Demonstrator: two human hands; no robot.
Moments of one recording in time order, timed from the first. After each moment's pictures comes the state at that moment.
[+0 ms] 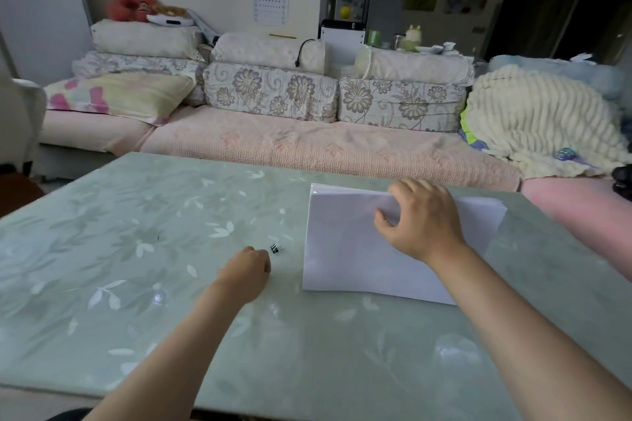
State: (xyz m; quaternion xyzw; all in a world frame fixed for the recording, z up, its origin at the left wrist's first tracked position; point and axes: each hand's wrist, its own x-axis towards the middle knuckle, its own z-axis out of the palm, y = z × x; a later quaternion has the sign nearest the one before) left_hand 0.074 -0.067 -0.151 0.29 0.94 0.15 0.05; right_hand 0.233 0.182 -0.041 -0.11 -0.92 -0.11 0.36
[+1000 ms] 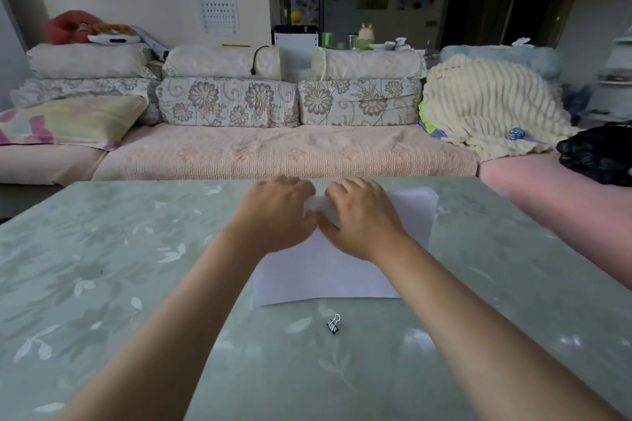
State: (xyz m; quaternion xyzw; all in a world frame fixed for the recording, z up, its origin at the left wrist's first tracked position) left_hand 0.147 0.042 -0.010 0.50 0.83 0.08 -0.24; right_hand 0.241 0.192 -0.039 -0.07 -0.94 -0.08 0.33
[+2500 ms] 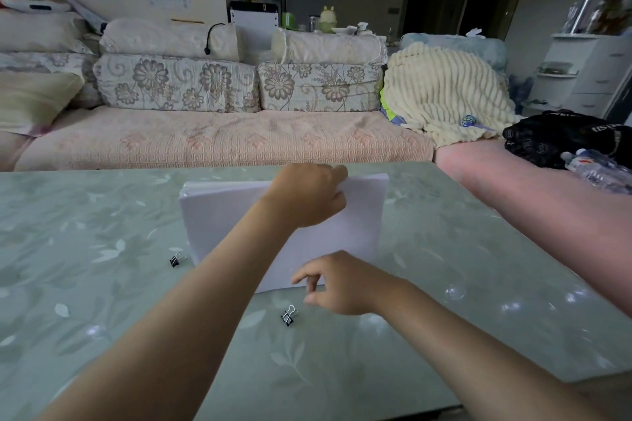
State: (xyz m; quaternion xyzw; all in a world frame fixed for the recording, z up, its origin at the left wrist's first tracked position) left_hand 0.185 0.148 -0.012 0.59 0.75 0.05 -0.28; right_hand 0.307 0.210 -0.110 -0.08 -0.96 0.26 0.00
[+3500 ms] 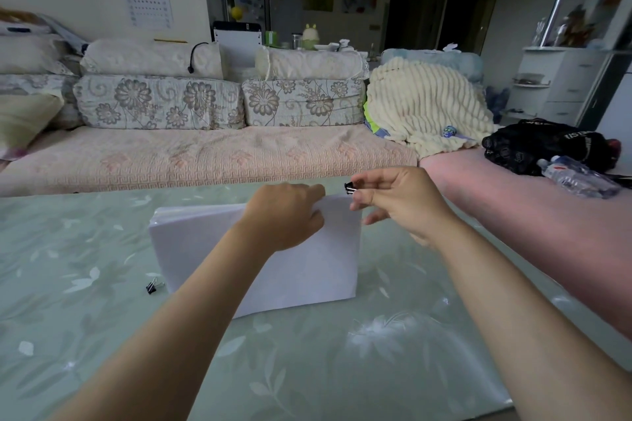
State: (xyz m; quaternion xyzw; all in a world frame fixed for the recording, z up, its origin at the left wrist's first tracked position) left_hand 0.190 0.148 -0.012 0.58 0.77 0.08 -0.26; right_hand 0.348 0.278 0.006 -0.16 -0.74 0.58 0.30
